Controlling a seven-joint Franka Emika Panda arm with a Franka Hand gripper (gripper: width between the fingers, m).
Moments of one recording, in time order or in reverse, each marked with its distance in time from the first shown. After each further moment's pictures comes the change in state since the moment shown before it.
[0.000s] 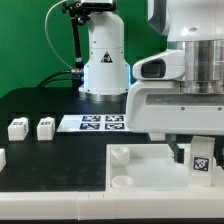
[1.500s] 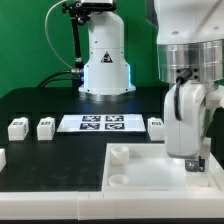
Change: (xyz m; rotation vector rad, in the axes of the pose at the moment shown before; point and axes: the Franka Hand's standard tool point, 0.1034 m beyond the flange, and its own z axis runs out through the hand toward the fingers) arm -0.005 0.007 -0.001 -0.027 -0.078 1.506
